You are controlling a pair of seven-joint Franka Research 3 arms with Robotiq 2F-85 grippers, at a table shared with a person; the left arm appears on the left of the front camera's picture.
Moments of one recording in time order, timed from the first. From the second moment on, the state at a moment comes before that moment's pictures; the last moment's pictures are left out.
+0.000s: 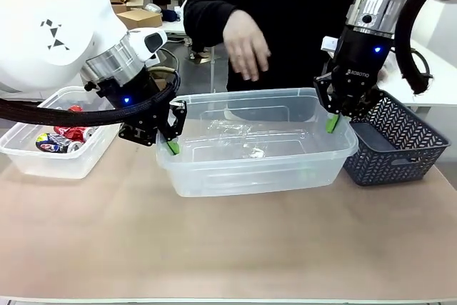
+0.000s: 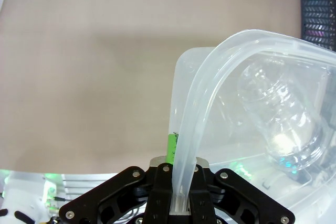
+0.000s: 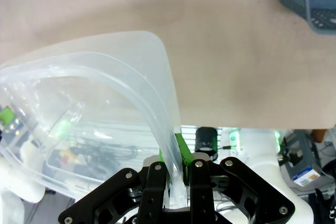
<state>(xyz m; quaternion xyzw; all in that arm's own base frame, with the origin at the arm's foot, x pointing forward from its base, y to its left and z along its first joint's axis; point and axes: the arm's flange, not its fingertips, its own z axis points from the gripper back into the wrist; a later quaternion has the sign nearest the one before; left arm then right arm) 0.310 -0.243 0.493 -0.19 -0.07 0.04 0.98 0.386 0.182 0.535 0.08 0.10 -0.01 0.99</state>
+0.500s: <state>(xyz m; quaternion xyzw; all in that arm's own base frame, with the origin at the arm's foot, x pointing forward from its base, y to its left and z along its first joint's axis) 0.310 -0.243 0.493 -0.19 -0.07 0.04 0.98 0.386 0.182 0.535 0.08 0.10 -0.01 0.99</state>
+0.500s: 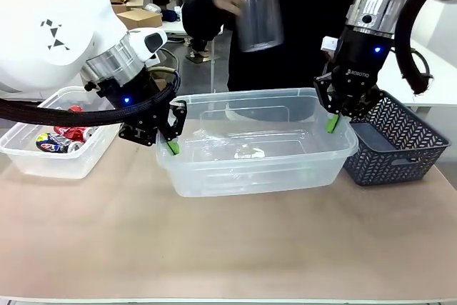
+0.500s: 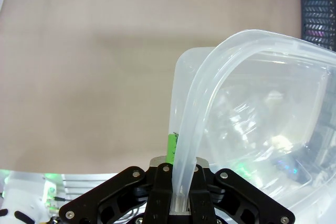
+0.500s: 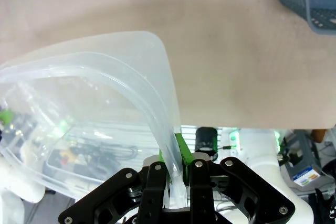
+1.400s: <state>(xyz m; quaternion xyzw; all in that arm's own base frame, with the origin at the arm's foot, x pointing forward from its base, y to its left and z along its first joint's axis) 0.310 -0.243 0.493 -0.19 -0.07 0.04 0.98 0.386 0.182 0.535 0.08 0.10 -0.01 0.99</state>
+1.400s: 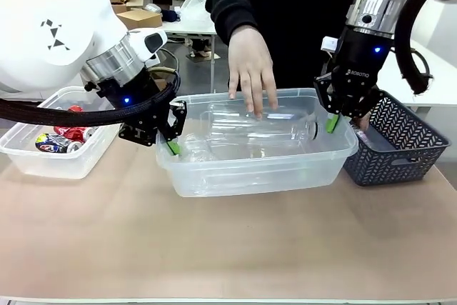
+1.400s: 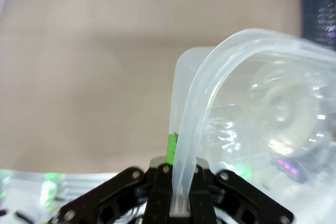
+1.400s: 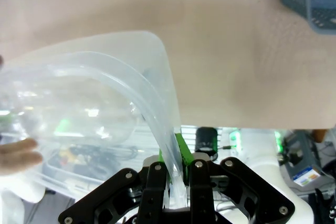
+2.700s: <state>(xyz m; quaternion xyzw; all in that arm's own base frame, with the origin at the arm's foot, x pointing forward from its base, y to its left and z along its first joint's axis) 0.310 -0.243 0.493 -0.19 -0.07 0.04 0.98 0.386 0.182 0.535 0.08 0.10 -0.01 0.99</state>
